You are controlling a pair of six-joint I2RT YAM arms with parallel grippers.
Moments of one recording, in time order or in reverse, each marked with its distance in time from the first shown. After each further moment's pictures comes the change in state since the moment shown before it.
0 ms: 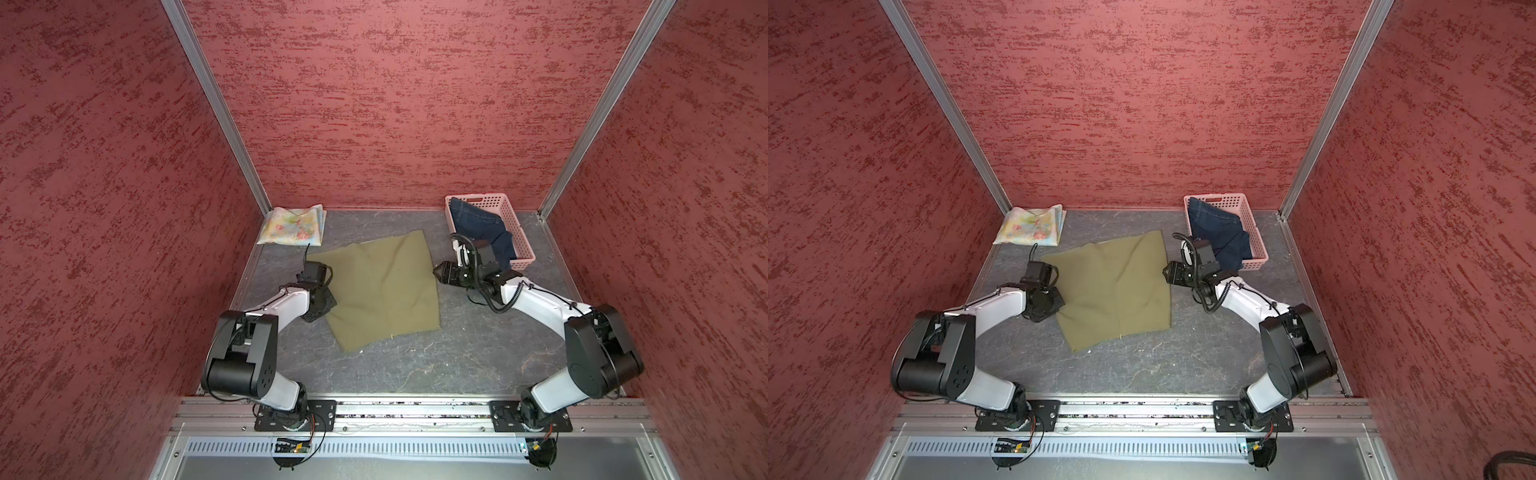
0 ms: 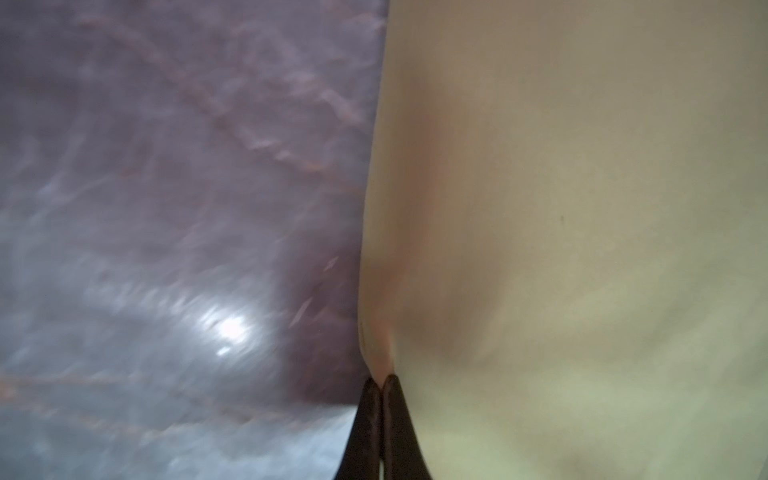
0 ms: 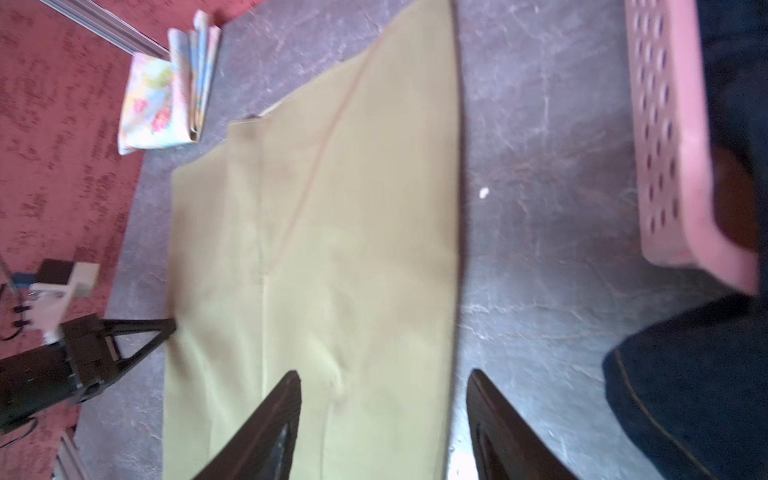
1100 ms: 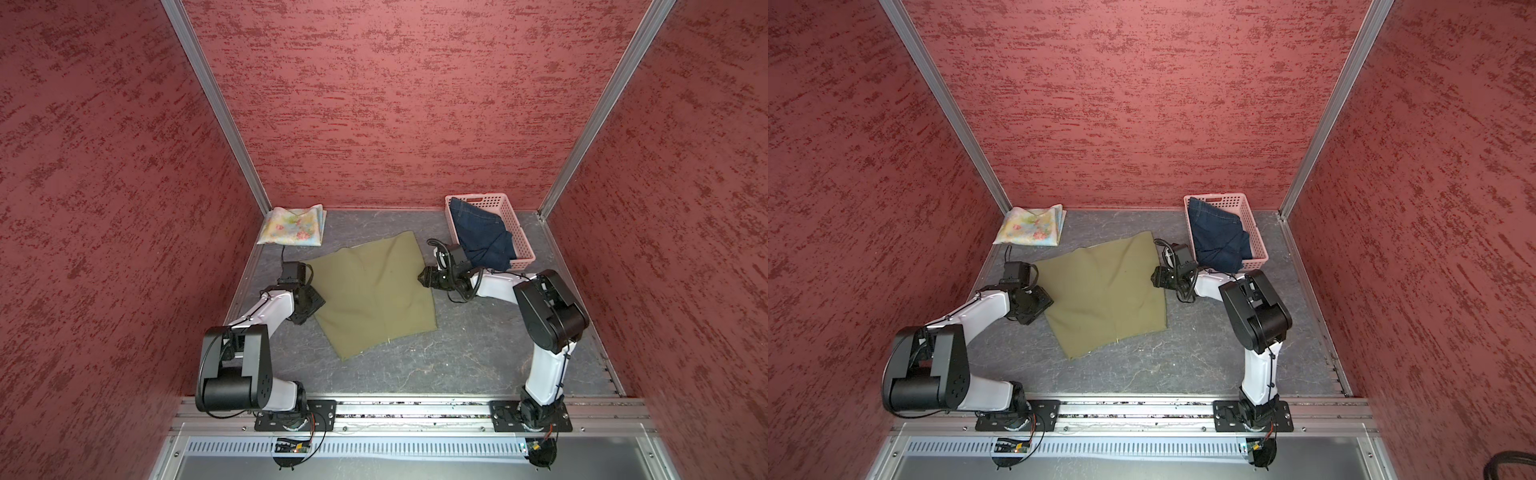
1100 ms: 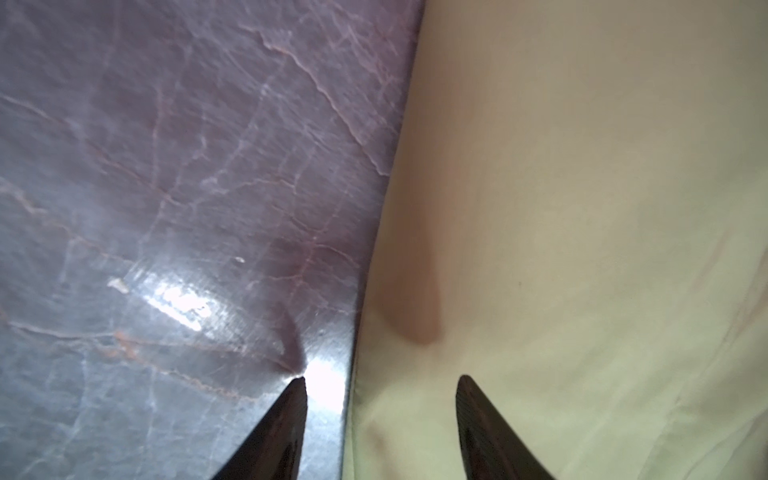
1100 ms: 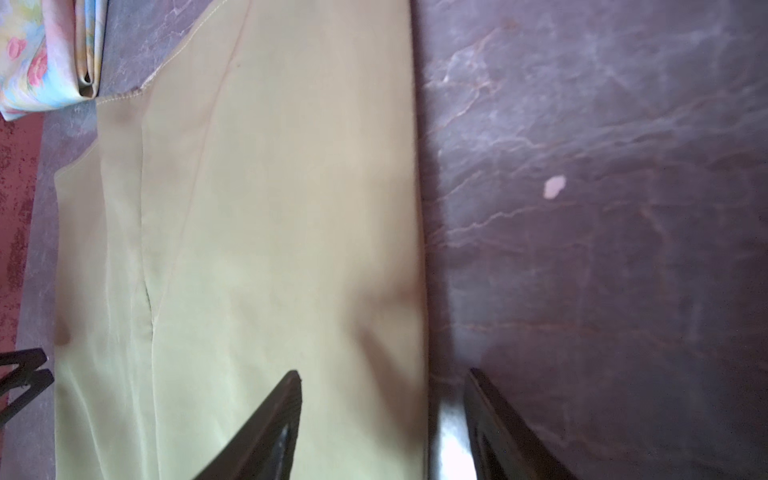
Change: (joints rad) left arm 0.151 -0.043 0.026 -0.050 0.111 -0.028; right arm 0.045 0.366 0.142 0.129 0.014 0.041
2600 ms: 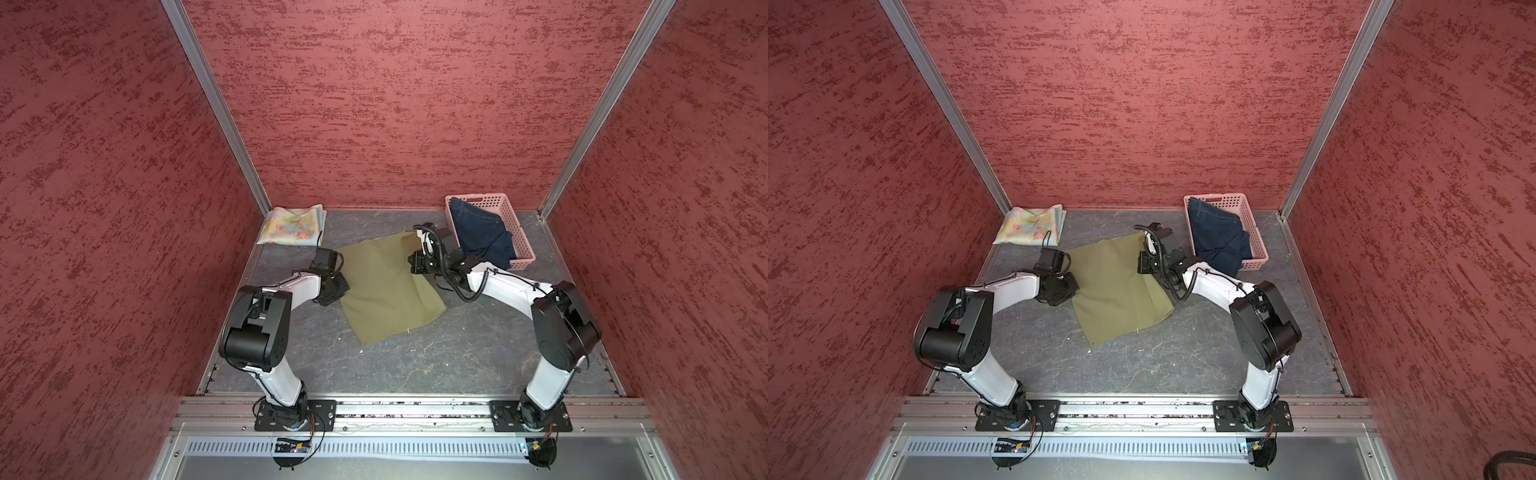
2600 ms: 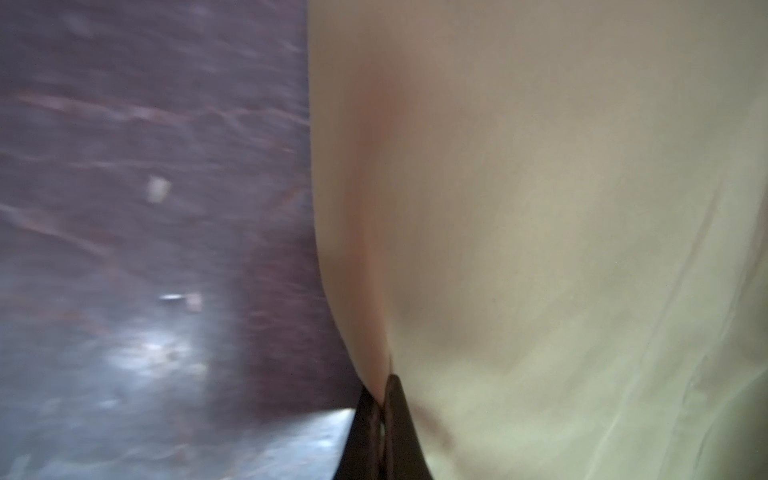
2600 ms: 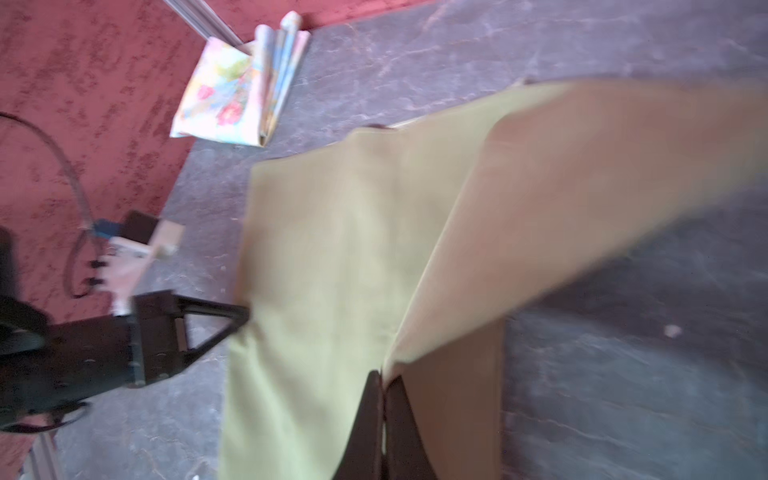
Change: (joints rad) left arm -0.242 0.272 0.173 0.170 0.016 -0.002; right arm 0.164 -0.134 0.193 -0.101 0.076 -0.077
